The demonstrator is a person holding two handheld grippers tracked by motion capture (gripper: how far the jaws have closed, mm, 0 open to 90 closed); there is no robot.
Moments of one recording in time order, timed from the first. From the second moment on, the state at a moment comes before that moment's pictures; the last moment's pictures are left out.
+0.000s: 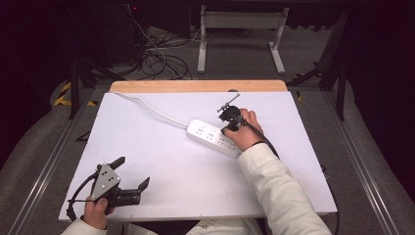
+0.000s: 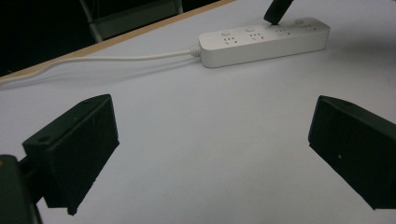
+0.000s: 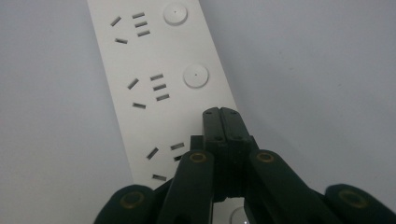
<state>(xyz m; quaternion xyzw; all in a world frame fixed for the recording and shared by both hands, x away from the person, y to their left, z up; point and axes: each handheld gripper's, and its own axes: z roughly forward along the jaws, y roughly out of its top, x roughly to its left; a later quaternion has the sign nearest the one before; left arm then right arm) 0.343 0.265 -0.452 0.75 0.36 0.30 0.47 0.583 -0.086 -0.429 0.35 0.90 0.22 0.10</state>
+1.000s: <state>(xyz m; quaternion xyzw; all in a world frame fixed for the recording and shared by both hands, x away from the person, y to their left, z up) 0.343 0.264 -0.452 0.75 0.36 0.31 0.46 0.585 -0.087 -0.431 0.37 0.90 0.21 0.08</state>
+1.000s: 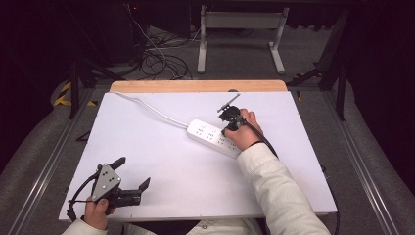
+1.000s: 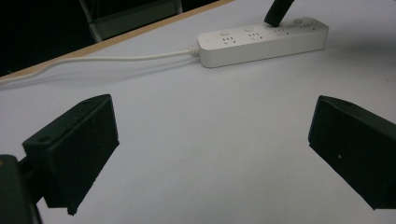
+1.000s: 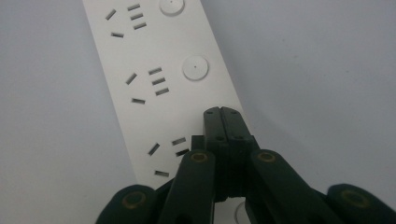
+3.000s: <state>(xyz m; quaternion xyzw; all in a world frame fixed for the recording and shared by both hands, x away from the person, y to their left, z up) 0.343 0.265 -0.452 0.75 0.36 0.30 0.47 0.597 -0.060 -0.434 0.33 0.90 0.26 0.11</state>
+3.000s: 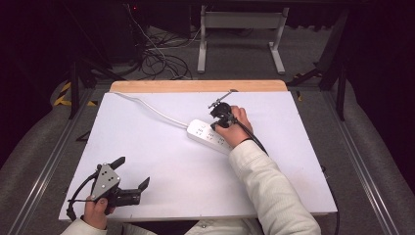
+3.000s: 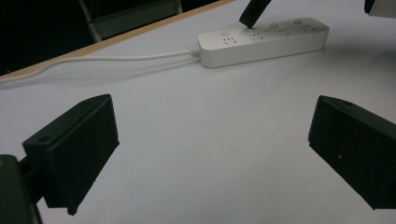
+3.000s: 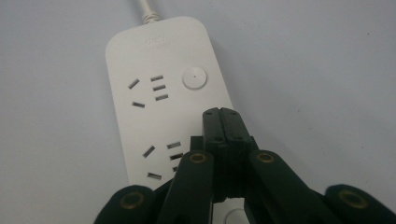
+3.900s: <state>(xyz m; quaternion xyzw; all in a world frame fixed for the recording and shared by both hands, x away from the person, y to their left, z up) 0.343 0.265 -0.452 0.75 0.36 0.30 0.47 0.595 -0.058 -0.437 0.35 0.89 0.26 0.11</state>
